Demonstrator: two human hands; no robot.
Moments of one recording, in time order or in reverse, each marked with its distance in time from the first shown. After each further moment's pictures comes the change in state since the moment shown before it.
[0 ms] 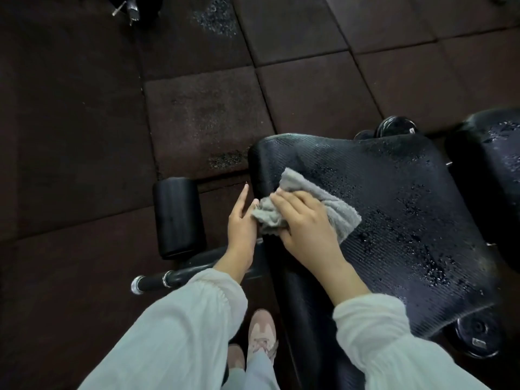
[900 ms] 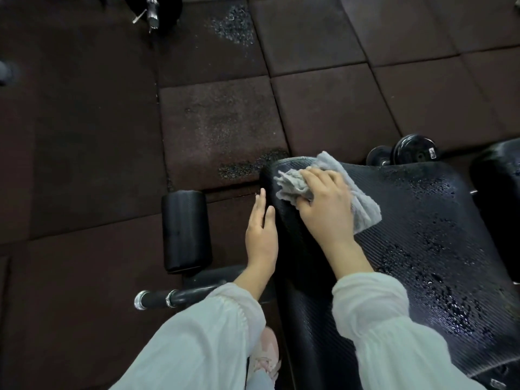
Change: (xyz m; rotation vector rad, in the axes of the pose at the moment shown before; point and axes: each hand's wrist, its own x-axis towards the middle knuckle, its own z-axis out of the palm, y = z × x) left_hand 0.028 -0.002 0.021 0.199 0.055 0.206; right_hand 0.075 0.028 -0.001 0.025 0.213 0.183
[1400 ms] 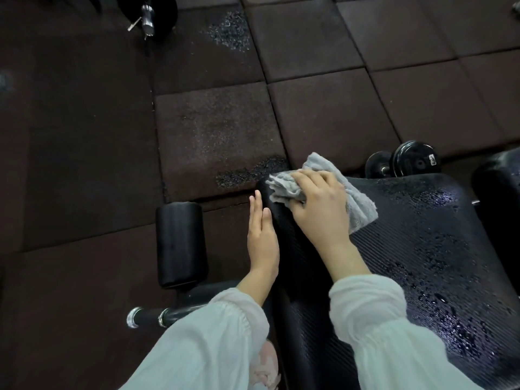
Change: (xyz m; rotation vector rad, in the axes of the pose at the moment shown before) left_hand 0.020 0.005 0.021 -0.066 0.033 0.021; right_hand 0.025 0.005 0.006 -0.009 -0.015 -0.045
